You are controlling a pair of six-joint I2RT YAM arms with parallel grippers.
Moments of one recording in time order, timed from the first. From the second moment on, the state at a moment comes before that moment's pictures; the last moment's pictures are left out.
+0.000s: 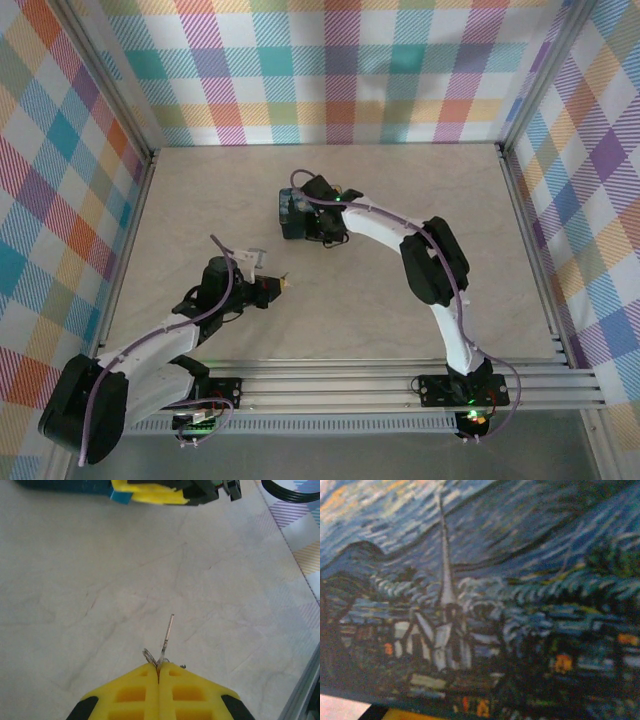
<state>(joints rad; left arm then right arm) -0.43 1.02 0.31 0.15 0.40 -0.45 0.71 2.17 1.74 -0.69 -0.06 0.72</state>
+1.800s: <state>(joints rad) -0.57 1.78 0.44 1.03 0.33 -0.34 0.58 1.93 1.48 -0.71 -0.44 0.91</state>
